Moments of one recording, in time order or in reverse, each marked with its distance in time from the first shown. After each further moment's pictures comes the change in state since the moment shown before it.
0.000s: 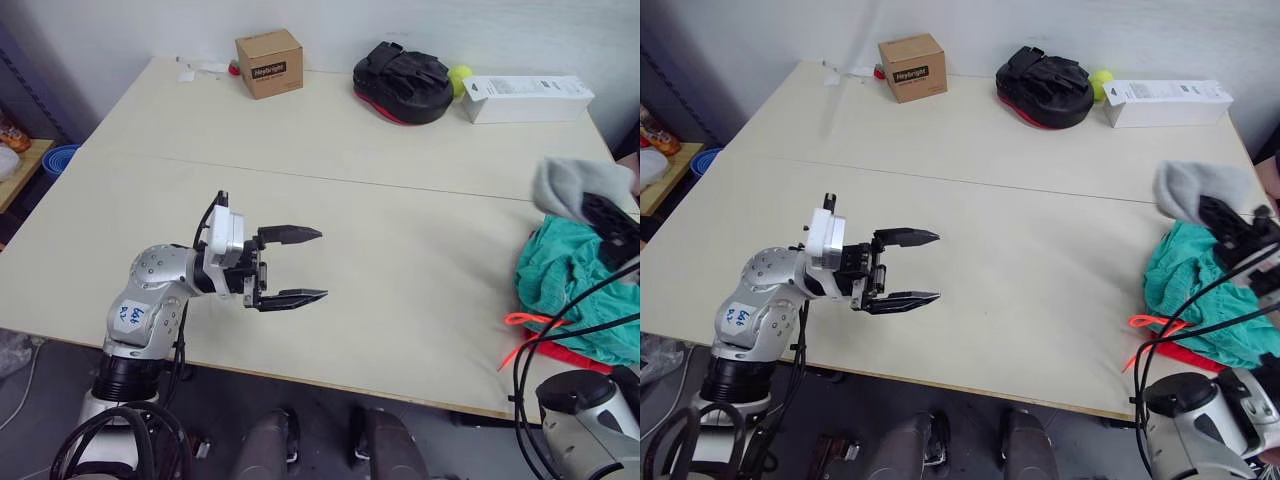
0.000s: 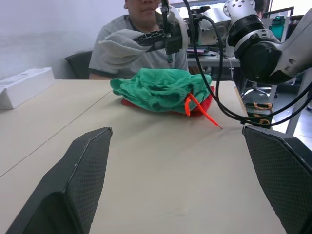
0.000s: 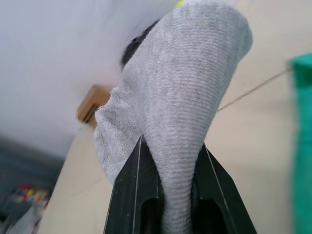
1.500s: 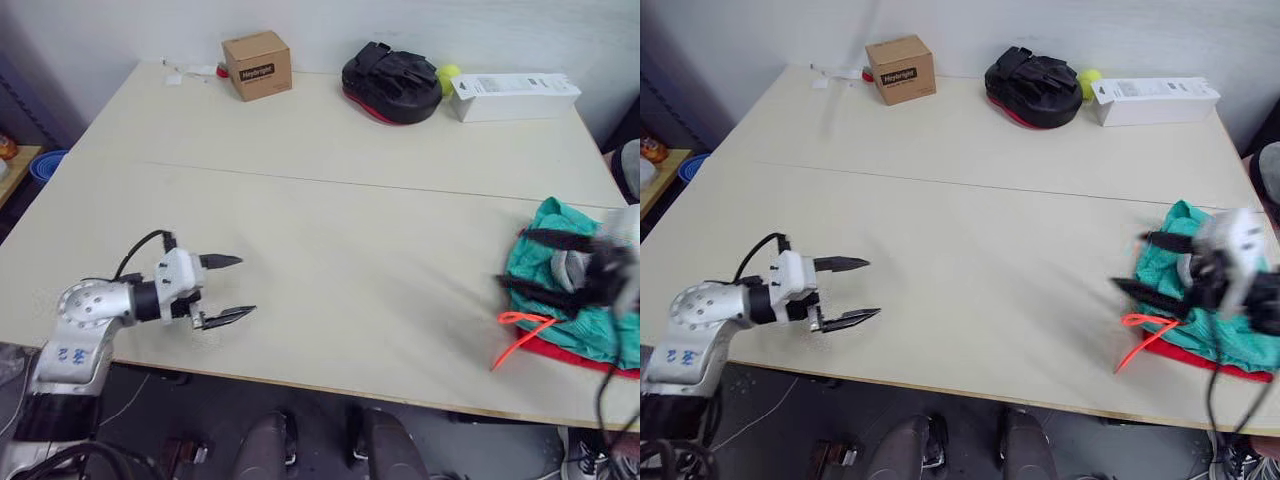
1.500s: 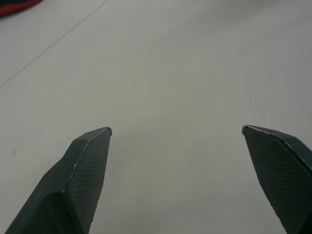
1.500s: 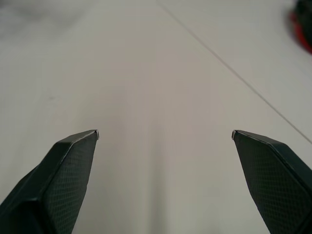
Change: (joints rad) left arm 0.308 0.274 0.171 0.120 0.286 -0.281 0.132; right arm 0.559 -0.348 1.084 -0.087 -0.376 -1.398 1.050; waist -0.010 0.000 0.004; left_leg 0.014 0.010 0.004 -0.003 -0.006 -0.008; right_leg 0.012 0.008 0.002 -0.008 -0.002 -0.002
